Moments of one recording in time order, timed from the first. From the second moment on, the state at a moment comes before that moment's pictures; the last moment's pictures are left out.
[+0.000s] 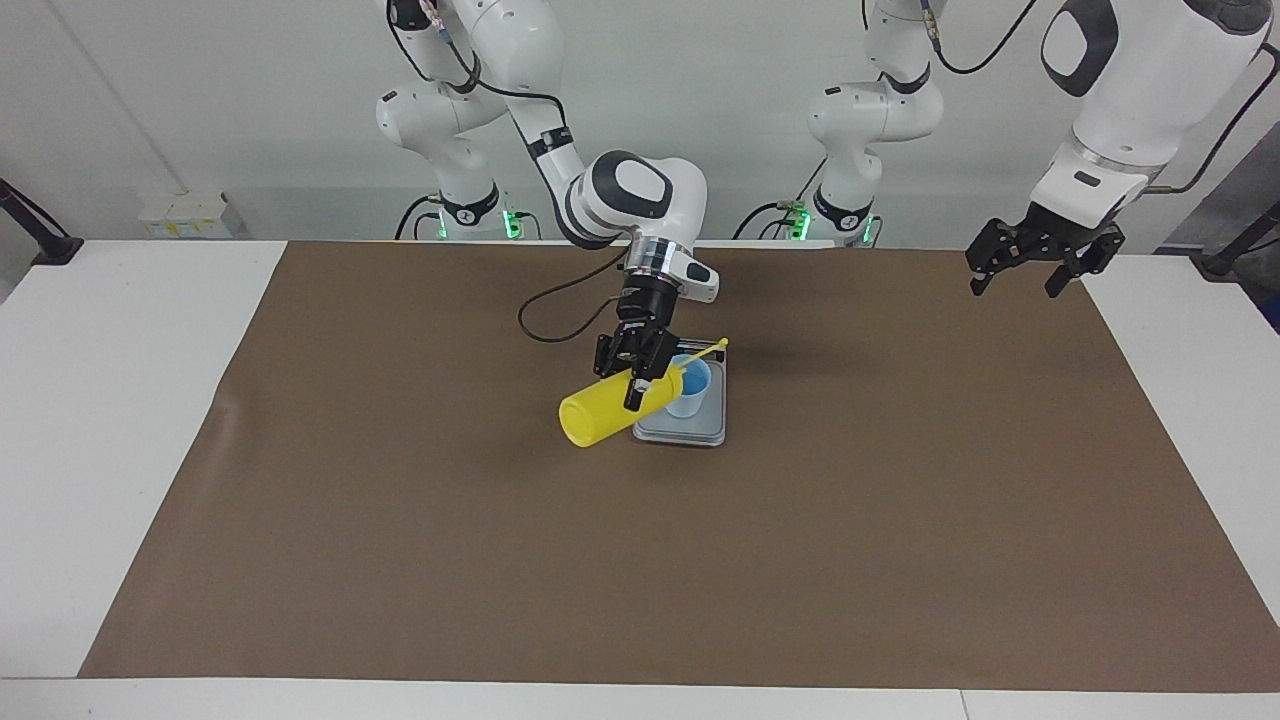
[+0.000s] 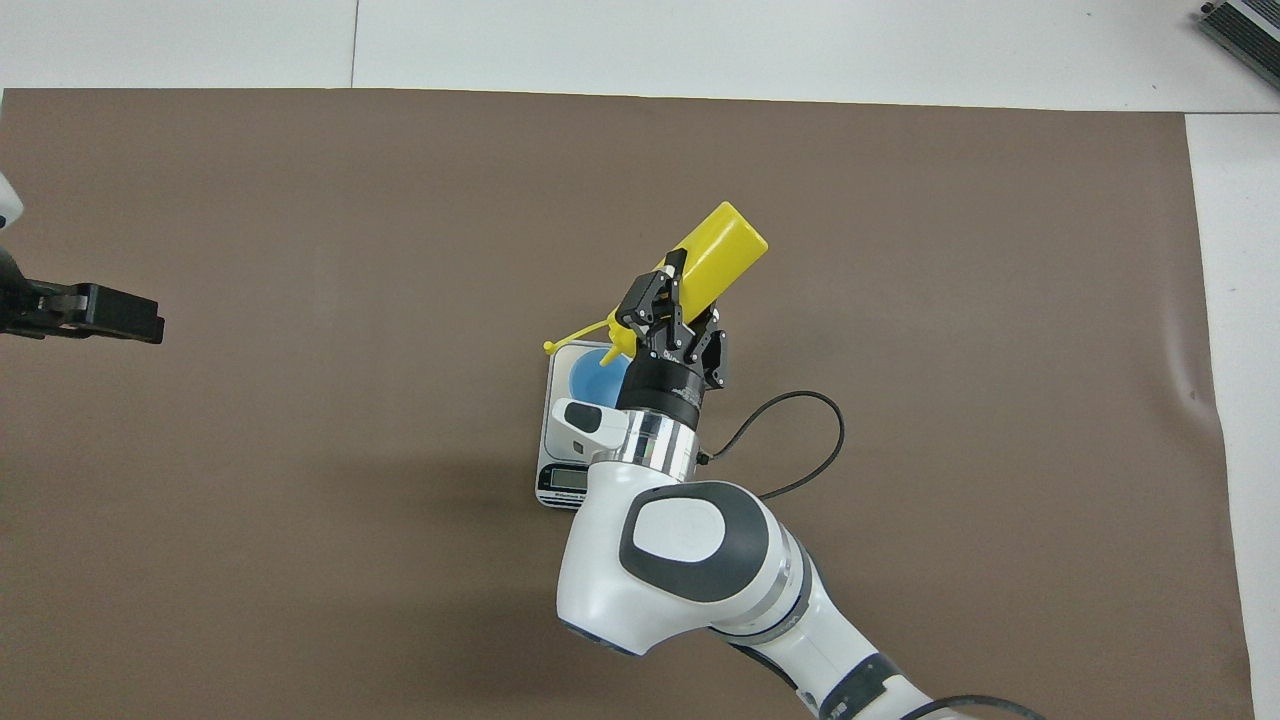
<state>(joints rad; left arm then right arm) 0.02 -0.04 -0.08 -1.66 0.00 1.64 0.04 0.61 0.24 0.12 -2.00 -1.70 2.19 -0.18</state>
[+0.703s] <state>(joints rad) 0.02 -0.04 -0.08 -1.66 0.00 1.64 0.04 0.63 0.24 0.12 -2.03 -1.72 2.17 -0.13</state>
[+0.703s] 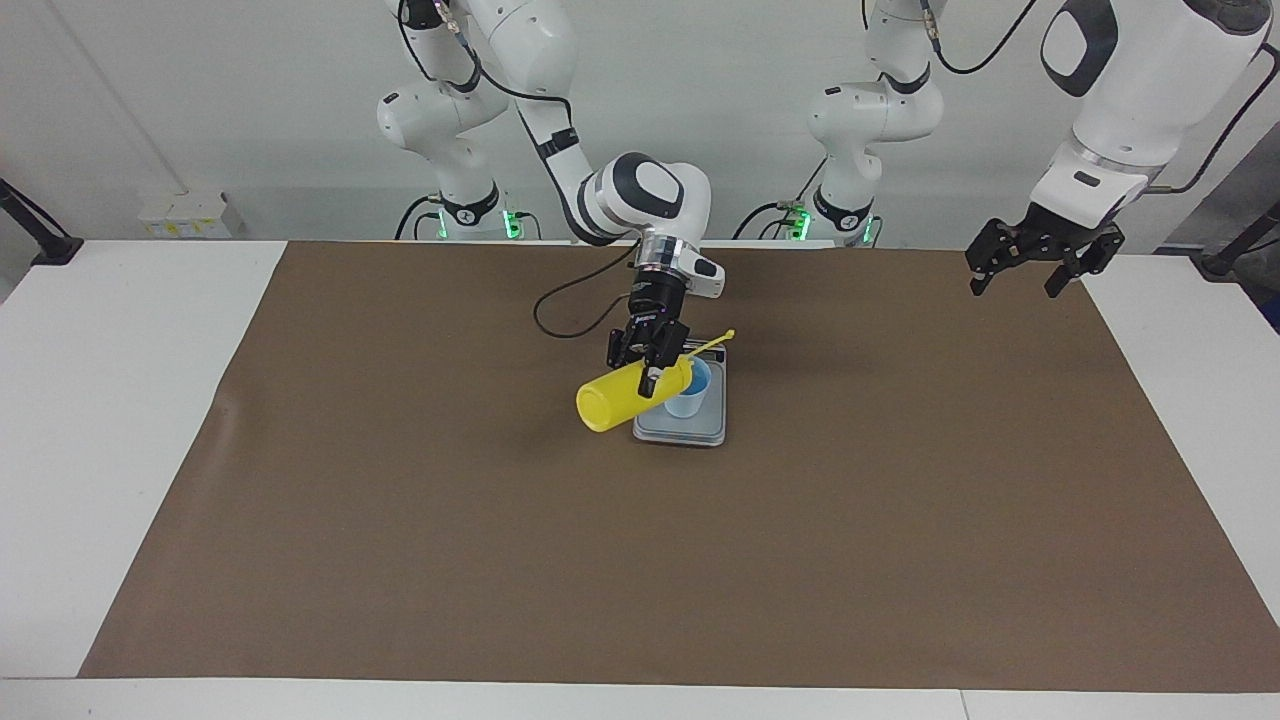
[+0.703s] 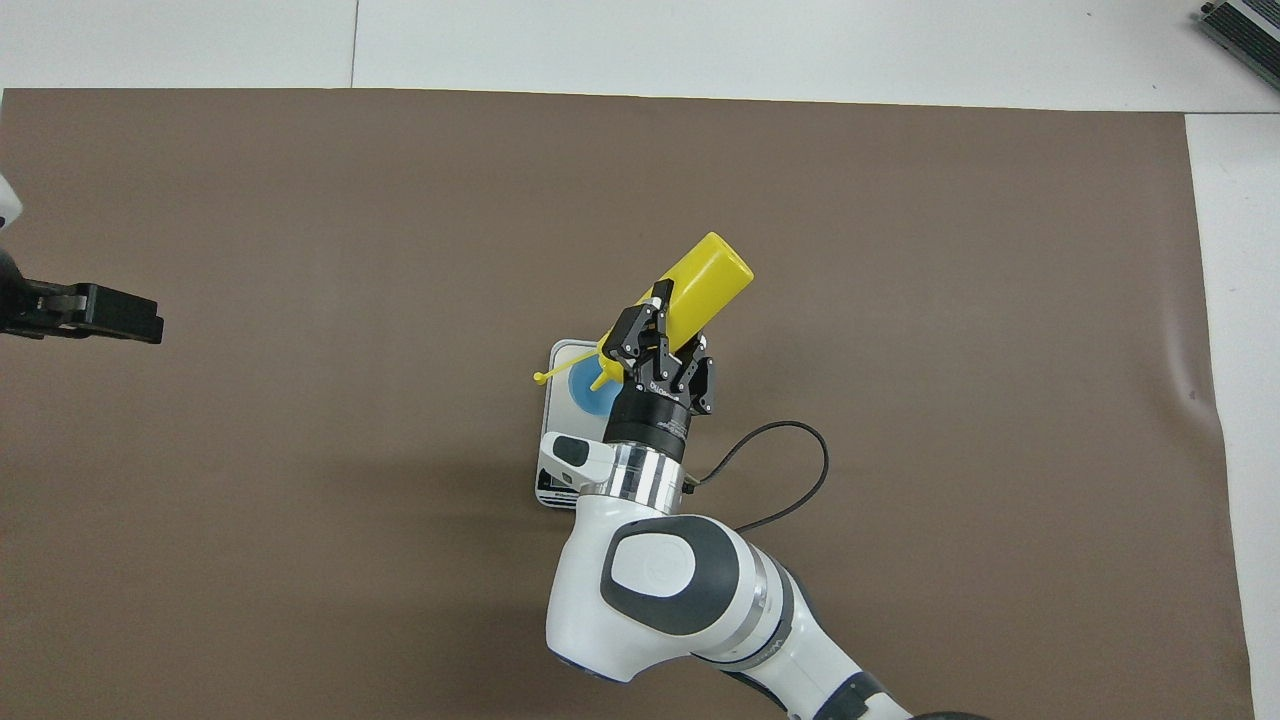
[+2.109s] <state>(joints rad) 0.02 -0.04 -0.08 -1.66 0.00 1.64 0.04 0.30 0.05 0.12 -2.01 -0.55 2.33 -0.41</state>
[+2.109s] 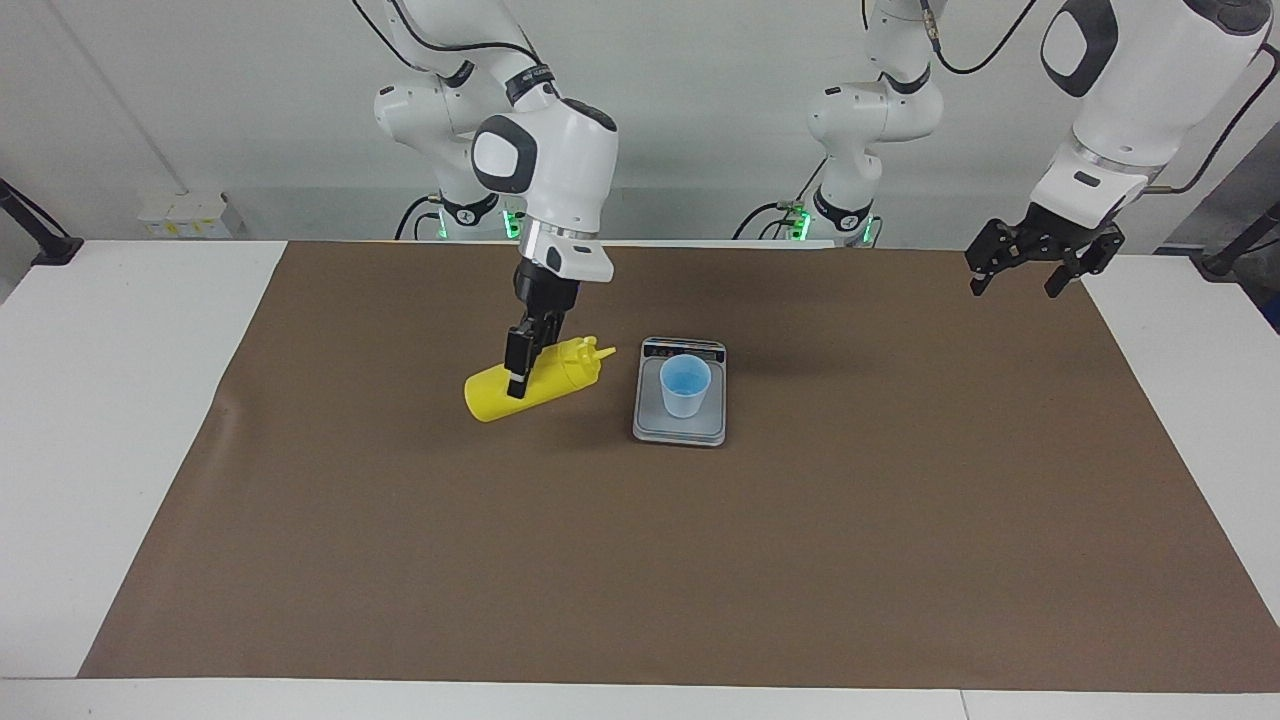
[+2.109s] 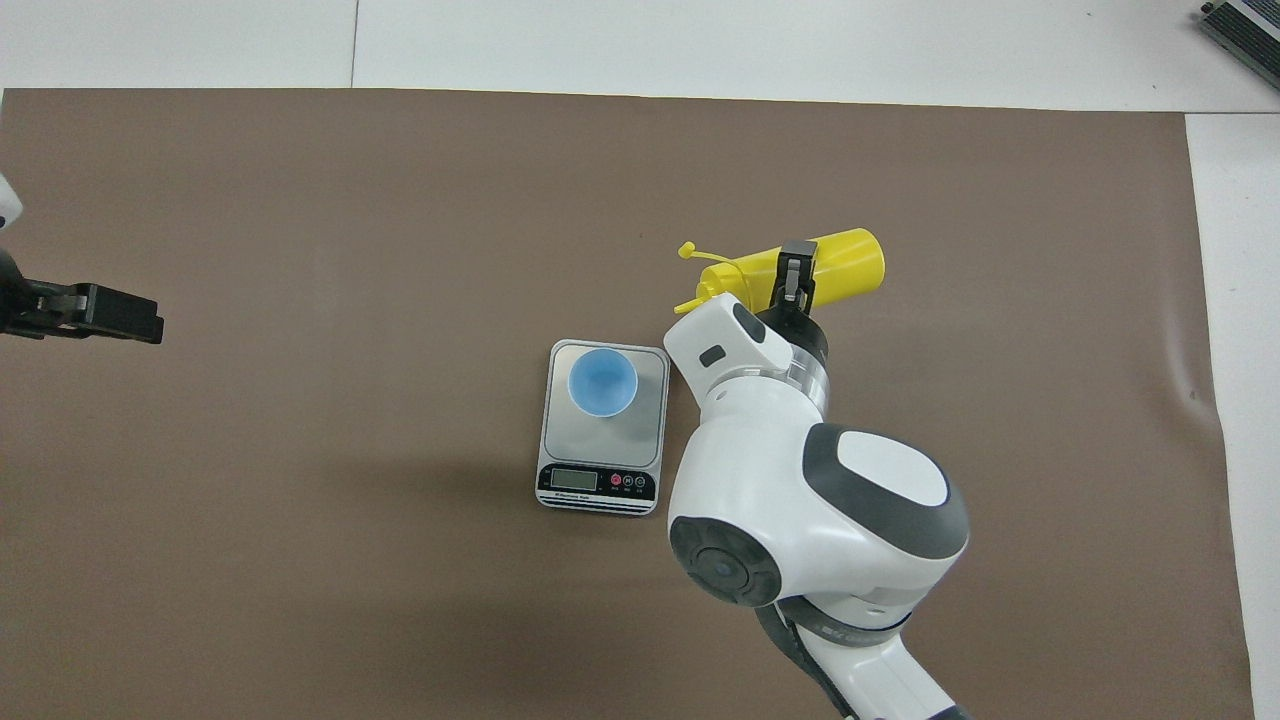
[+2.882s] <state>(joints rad) 0.02 -0.04 -0.08 -1.66 0.00 1.64 0.04 0.06 0.05 0.11 -2.03 0.32 2.34 -0.99</state>
